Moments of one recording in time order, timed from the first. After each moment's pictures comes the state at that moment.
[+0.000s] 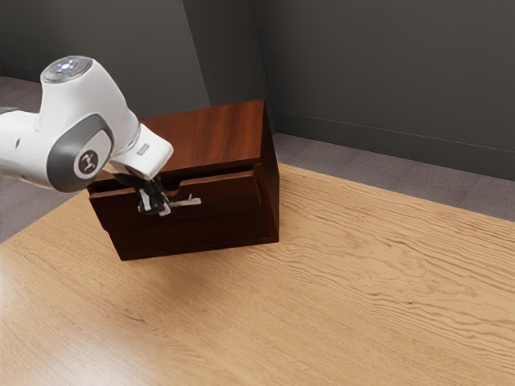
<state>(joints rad) 0.12 -0.12 0.13 -1.95 0.14 2.16 0.93</state>
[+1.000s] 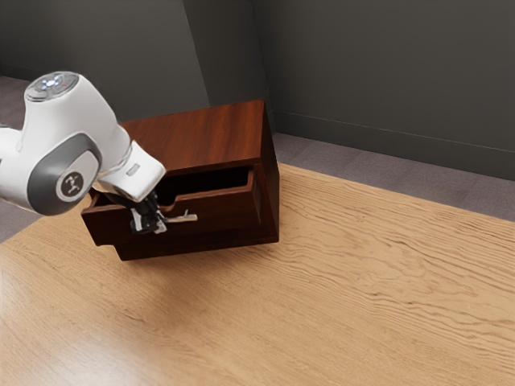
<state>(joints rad) 0.12 -0.24 0.10 -2.10 0.14 2.17 0.96</state>
